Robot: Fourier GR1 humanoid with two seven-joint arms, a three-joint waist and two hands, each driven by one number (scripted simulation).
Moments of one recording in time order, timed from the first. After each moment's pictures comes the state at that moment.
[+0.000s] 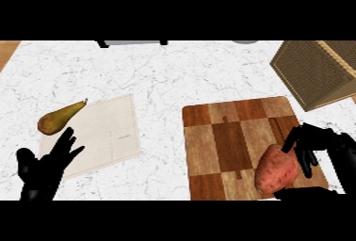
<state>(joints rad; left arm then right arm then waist) 0.15 0.31 -0.05 -1.53 0.18 0.11 0.21 0.03 -0.27 0.04 -2.12 0.42 0.25 0.16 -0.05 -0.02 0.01</state>
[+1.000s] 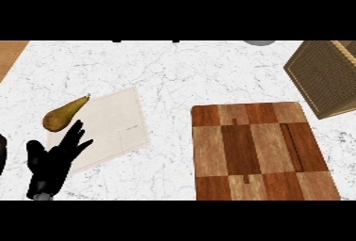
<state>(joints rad) 0.09 0.30 -0.06 -1.50 0.17 0.06 0.21 -0.55 -0.70 -0.51 -1.80 -0.04 0.39 0.63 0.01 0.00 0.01</state>
